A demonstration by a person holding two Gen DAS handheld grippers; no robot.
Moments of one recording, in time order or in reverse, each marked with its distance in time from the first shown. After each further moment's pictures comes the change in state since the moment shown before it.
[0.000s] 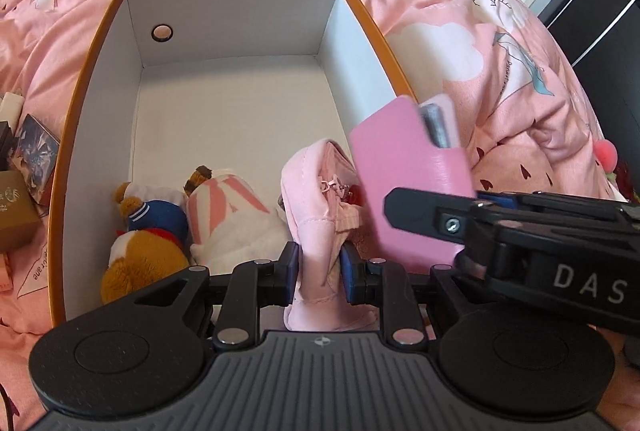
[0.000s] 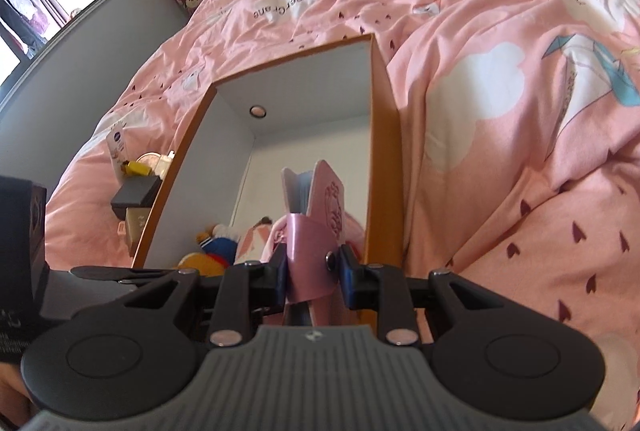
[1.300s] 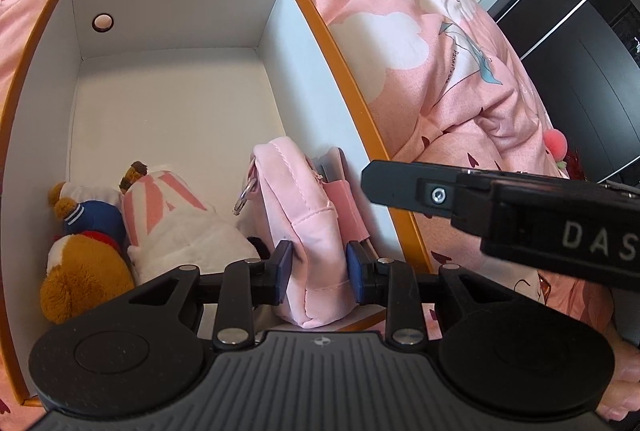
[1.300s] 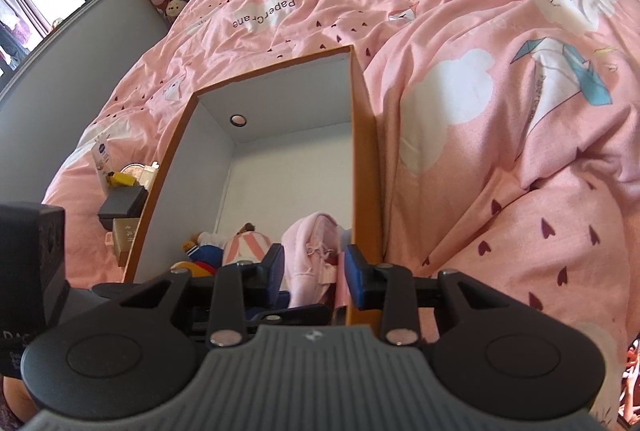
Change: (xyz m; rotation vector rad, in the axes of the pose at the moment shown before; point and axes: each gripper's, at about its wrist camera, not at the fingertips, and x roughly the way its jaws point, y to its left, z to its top) left arm 0.008 -0.005 -0.002 0.036 0.010 -0.176; right arm -0.015 0.000 0.001 0.022 -0.039 -0.085
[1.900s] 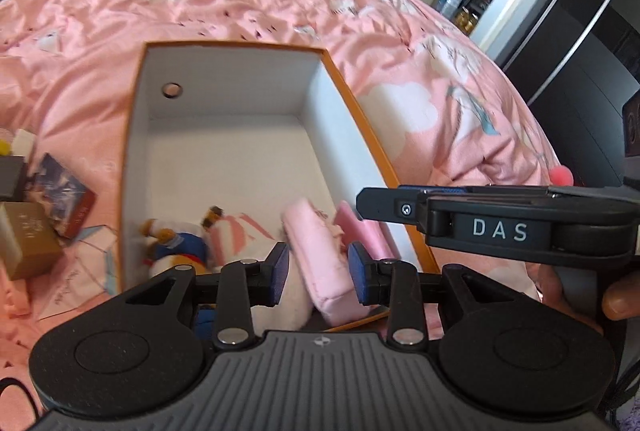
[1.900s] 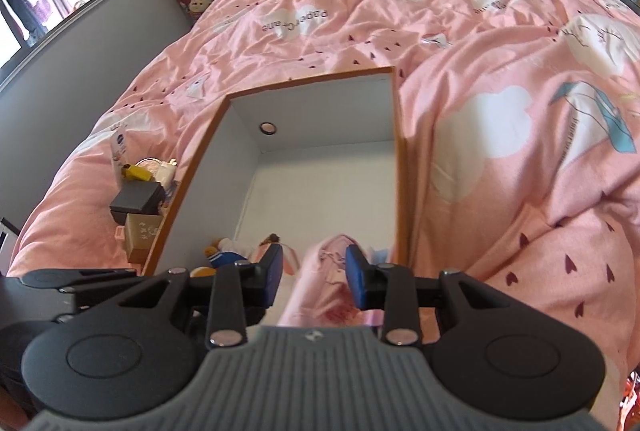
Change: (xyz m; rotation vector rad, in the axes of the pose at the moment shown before) left arm -0.078 0.019 -0.010 -0.002 -0.184 0.087; right arm 0.003 0.033 0.006 -0.107 -0.026 0.035
